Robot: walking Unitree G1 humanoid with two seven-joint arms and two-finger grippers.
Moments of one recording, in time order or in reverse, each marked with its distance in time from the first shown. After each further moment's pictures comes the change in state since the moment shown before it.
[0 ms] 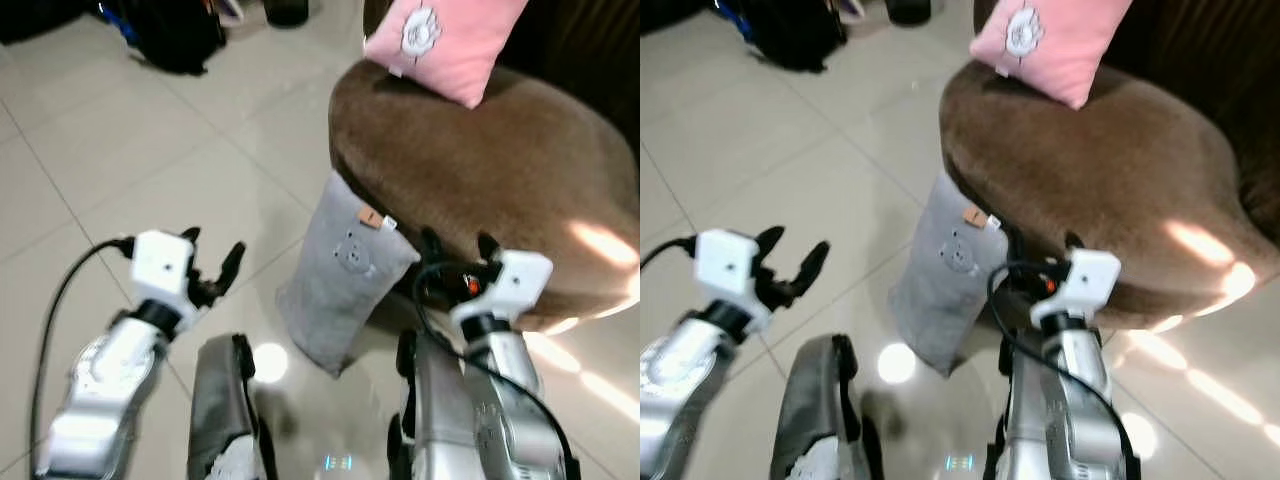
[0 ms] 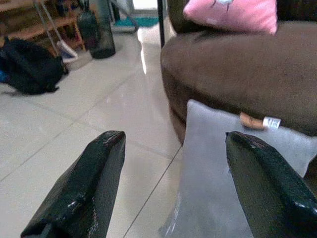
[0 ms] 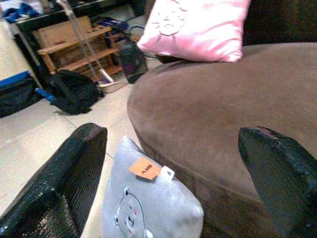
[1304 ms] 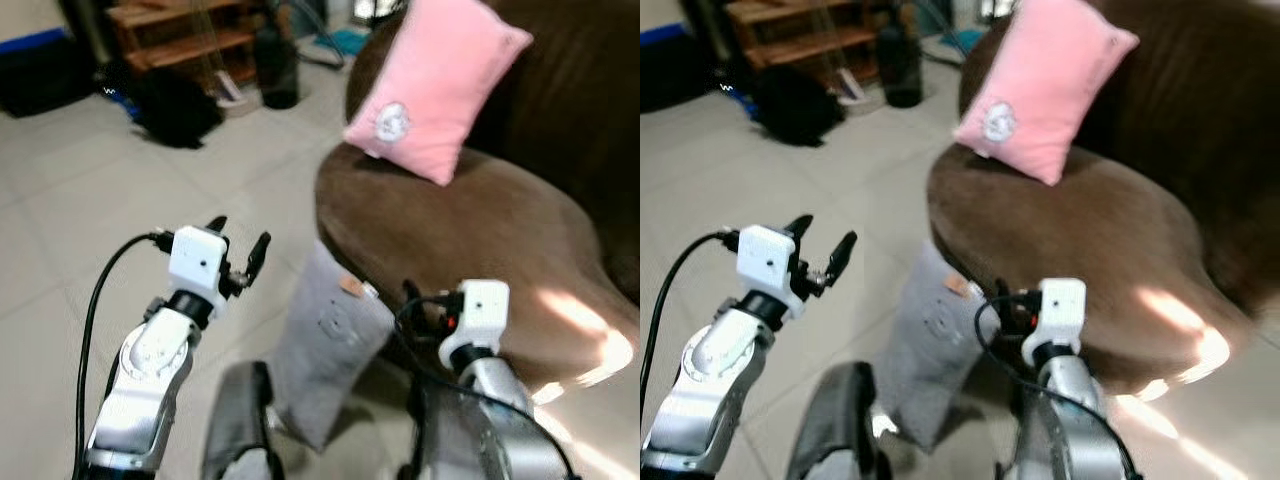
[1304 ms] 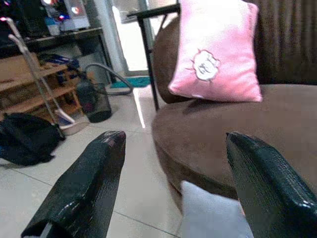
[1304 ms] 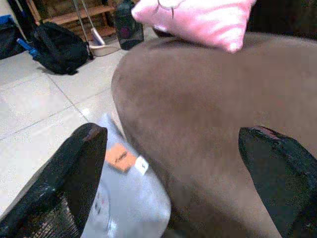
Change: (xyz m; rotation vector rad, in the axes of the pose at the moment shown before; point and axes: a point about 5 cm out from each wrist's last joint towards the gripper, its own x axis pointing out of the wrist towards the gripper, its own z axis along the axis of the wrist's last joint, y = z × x) left arm 0.019 -0.016 -0.007 0.054 -0.076 -0.035; right arm -0.020 -0.003 -0.040 -0.123 0.303 0.037
